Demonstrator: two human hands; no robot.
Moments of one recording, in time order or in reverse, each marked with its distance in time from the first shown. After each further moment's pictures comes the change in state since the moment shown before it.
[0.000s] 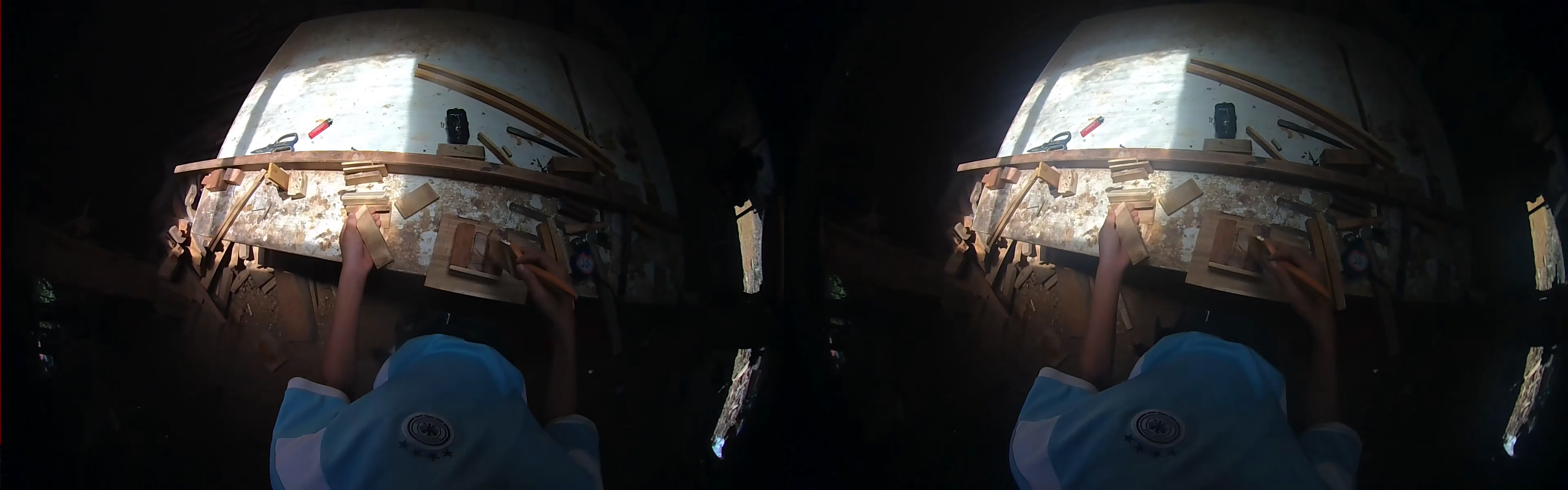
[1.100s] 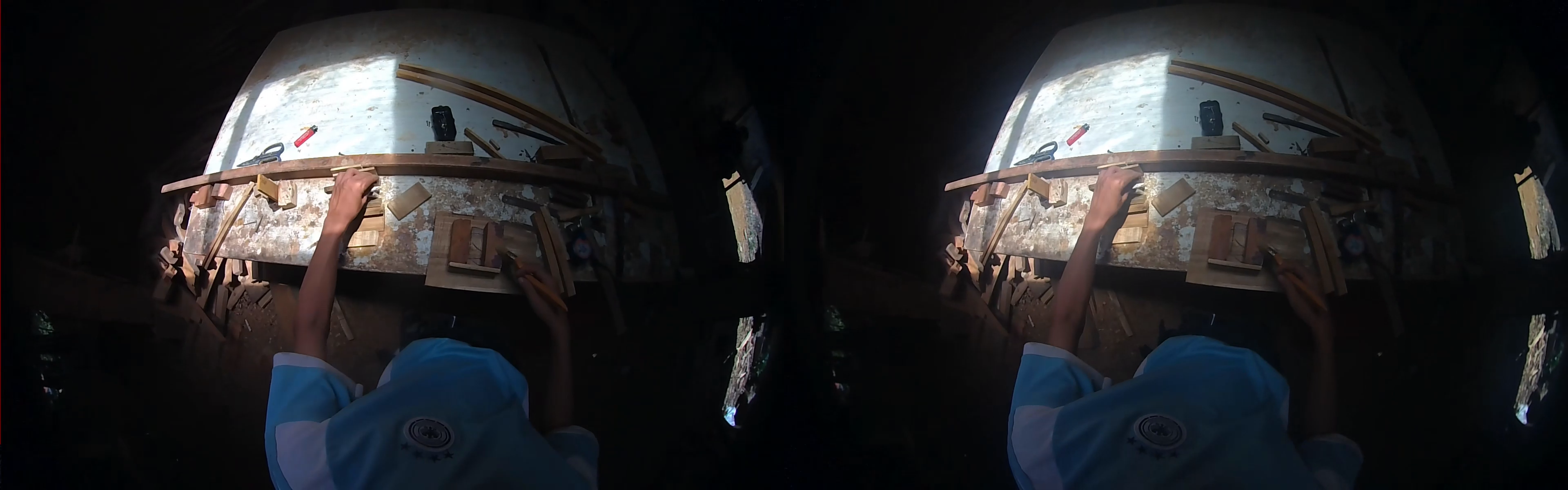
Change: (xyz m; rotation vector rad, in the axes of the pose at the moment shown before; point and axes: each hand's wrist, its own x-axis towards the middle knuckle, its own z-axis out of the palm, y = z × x) left_hand 0.085 0.052 0.027 1.614 -0.567 1.191; right_hand -0.035 0.076 0.013 -0.085 0.013 0.134
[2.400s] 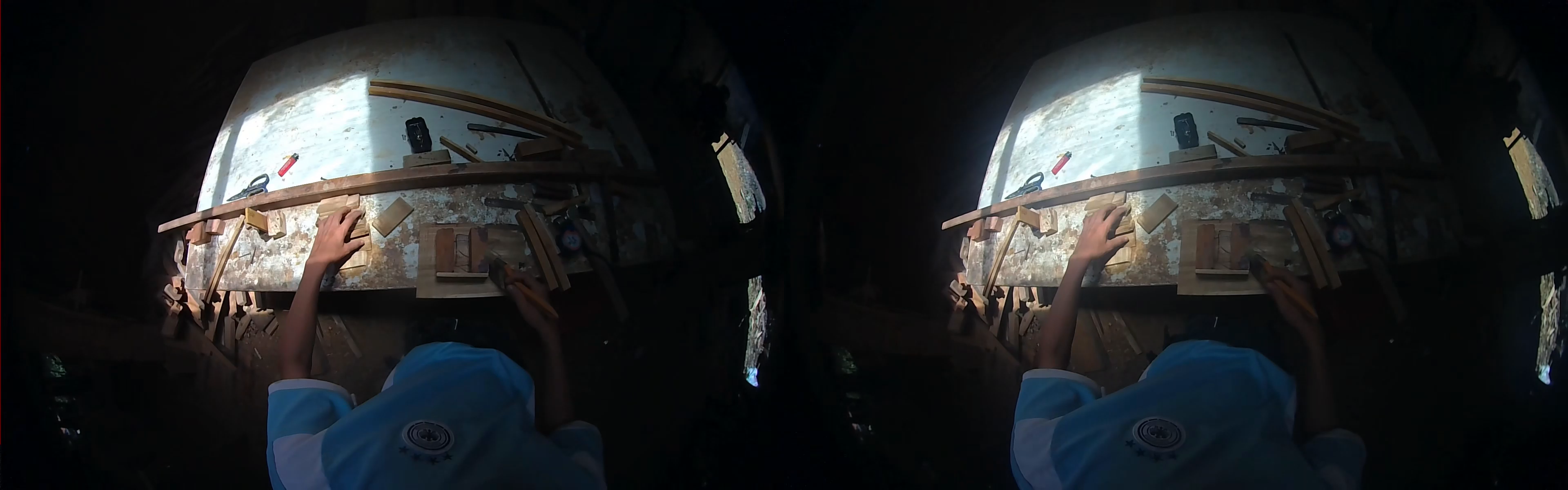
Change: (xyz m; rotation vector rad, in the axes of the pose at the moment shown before) left_hand -0.037 -0.004 0.000 -0.007 -0.385 -0.097; right_hand -0.017 0.000 0.007 0.107 0.071 0.094
